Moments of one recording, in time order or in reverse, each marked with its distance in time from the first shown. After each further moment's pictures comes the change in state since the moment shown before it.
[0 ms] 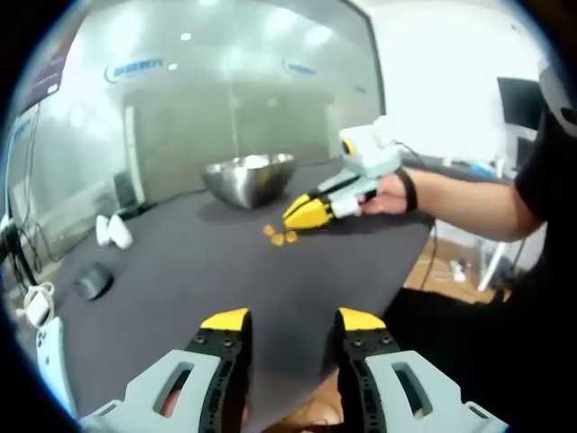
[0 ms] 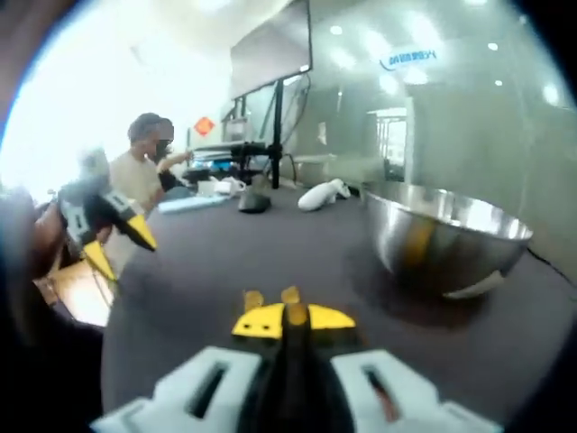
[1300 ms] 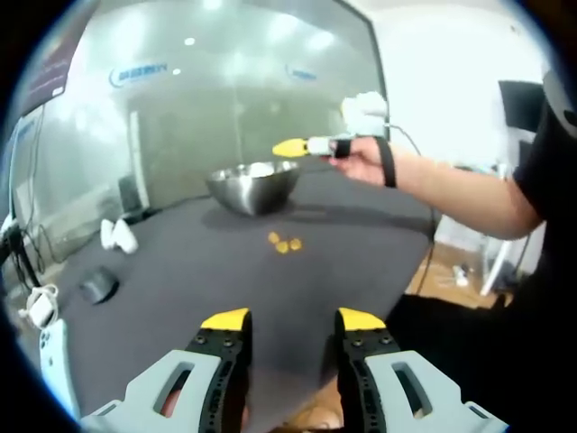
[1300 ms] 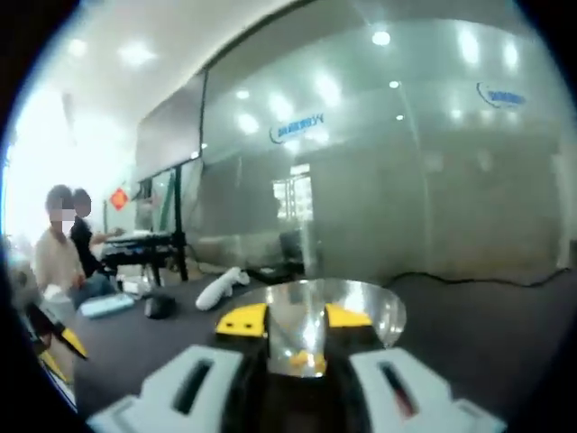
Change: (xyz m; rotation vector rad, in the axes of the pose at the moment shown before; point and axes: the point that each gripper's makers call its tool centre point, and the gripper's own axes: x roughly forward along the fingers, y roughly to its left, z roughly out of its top) left arm -0.004 0.003 0.007 -0.001 -0.028 0.014; right arm -0.032 -0.130 0.085 0.176 -0.290 -0.413
